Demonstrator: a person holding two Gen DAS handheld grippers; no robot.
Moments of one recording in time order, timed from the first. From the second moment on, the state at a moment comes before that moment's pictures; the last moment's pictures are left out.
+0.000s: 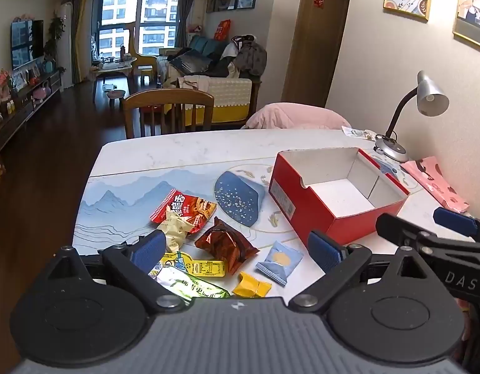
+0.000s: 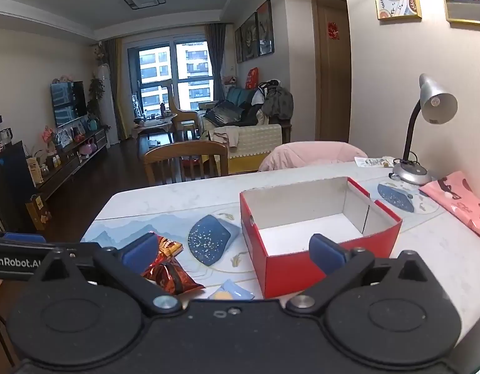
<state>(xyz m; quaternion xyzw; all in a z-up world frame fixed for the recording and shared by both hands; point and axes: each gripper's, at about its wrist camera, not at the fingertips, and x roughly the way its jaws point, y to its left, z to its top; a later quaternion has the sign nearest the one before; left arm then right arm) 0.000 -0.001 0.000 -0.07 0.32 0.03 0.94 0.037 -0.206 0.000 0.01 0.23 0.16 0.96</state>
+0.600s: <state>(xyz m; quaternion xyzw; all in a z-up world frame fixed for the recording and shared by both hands) -0.007 0.000 -0.012 -0.08 0.34 0.04 0.94 0.030 -0.208 -0.011 0.00 0.25 0.16 0.95</state>
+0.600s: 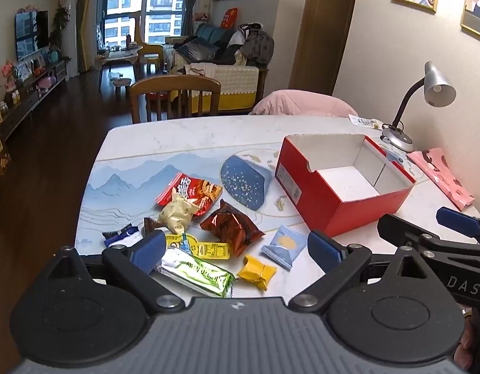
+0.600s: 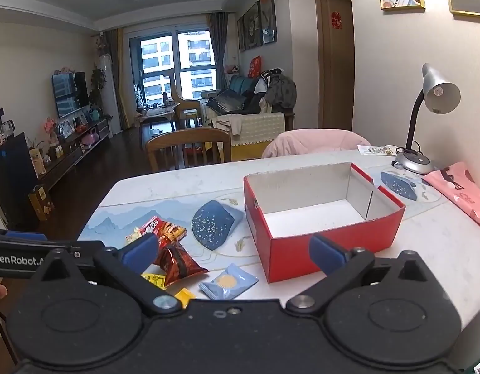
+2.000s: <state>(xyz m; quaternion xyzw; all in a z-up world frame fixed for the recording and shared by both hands) -0.013 0.004 -0.008 -0.09 0.34 0.03 0.94 0.017 -0.194 -0.009 -0.01 0.24 0.15 0.96</state>
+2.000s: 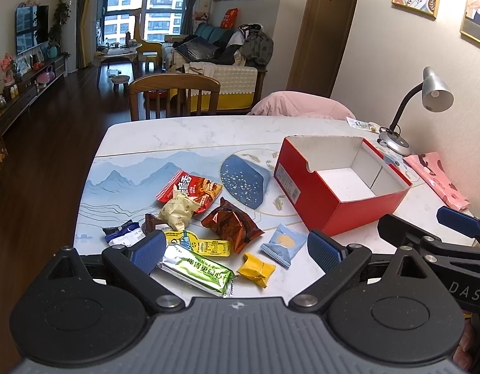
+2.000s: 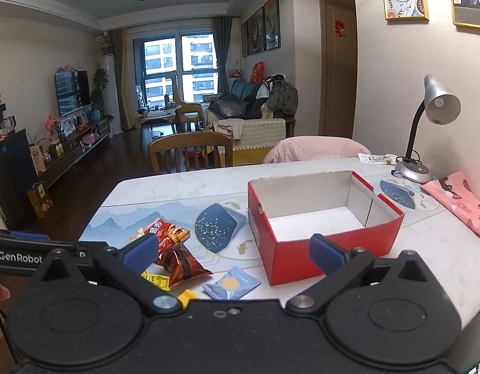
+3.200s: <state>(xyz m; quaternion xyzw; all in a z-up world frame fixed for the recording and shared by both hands) -0.006 0.019 -0.018 -0.10 0.34 0.05 0.93 0.031 -0.188 -0.010 -0.04 0.24 0.16 0.96</state>
